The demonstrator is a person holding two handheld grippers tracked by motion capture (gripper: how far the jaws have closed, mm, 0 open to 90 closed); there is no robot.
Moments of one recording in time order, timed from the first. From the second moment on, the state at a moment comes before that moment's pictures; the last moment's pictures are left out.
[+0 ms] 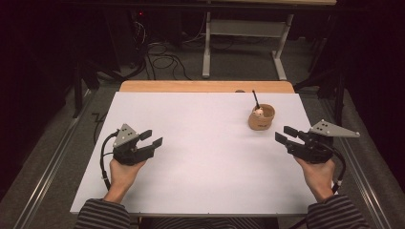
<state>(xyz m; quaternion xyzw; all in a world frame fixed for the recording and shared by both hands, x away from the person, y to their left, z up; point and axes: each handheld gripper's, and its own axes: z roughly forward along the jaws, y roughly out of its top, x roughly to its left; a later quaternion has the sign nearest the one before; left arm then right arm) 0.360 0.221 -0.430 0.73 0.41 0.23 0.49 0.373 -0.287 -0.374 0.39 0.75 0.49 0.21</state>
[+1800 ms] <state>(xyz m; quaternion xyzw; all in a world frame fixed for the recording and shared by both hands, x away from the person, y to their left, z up) 0.357 0.221 -0.429 0.73 0.41 0.23 0.50 0.366 -0.286 -0.430 0.41 0.75 0.48 0.19</state>
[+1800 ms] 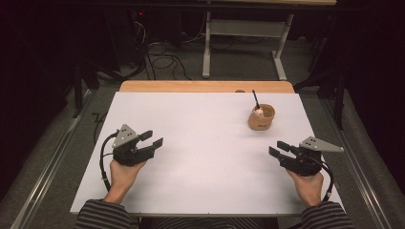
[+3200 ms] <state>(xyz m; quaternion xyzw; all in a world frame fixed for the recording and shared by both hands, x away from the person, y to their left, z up) 0.353 0.227 -0.435 0.72 0.42 0.21 0.51 0.362 -0.292 -0.434 0.41 0.75 0.48 0.20</state>
